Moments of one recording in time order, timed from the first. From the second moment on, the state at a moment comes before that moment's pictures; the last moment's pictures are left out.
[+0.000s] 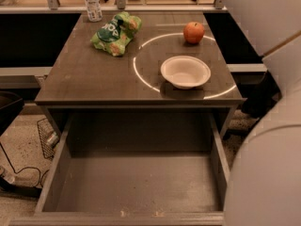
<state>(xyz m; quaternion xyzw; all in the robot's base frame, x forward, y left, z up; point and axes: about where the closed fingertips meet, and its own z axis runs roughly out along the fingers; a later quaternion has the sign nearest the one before) 0.703 0.081 1.078 -0.90 0.12 -0.31 0.27</state>
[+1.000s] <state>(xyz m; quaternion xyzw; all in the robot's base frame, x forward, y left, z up) 0.703 0.080 1.071 -0.92 0.08 -0.35 0.15</state>
